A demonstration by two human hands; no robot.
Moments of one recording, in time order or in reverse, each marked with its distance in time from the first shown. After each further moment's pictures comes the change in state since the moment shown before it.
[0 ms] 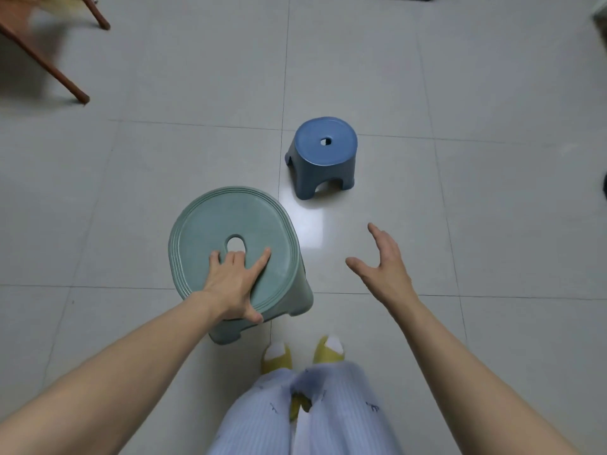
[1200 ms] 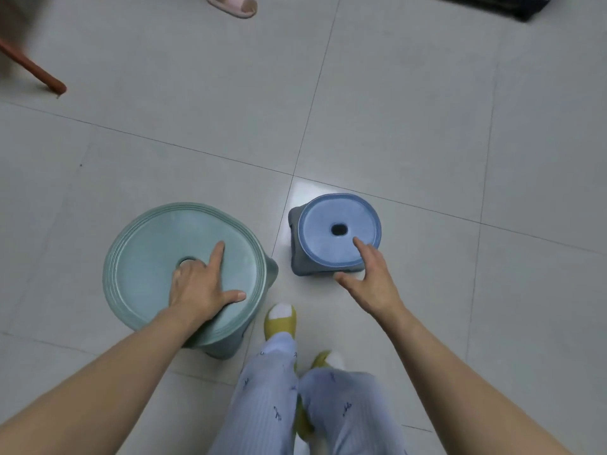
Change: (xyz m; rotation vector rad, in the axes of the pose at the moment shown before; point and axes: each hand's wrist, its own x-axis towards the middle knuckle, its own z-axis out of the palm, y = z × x) left_hand 0.367 -0.146 -0.120 -0.398 -0.009 -0.519; right_hand 0.458 -0.103 -0.002 -0.239 -0.334 0.026
